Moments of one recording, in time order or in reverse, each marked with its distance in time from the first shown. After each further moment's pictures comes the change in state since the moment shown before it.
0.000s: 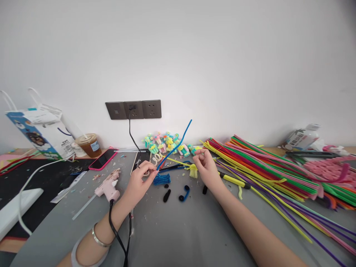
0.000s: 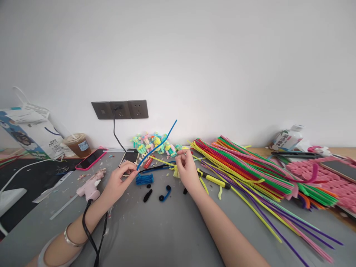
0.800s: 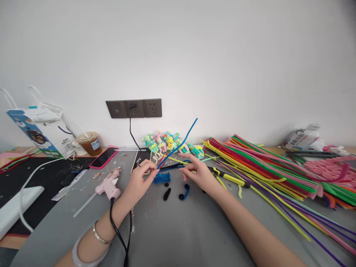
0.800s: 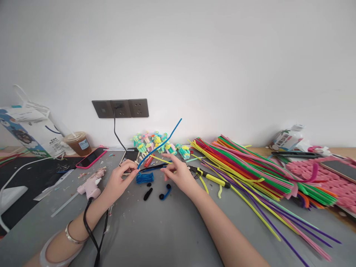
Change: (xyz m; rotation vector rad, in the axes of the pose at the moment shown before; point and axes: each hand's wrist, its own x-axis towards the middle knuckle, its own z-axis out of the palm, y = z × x) left_hand 0.000 0.002 0.000 0.009 -0.007 0.000; right_hand -0.011 -0.014 0.002 -0.161 -0.463 0.075
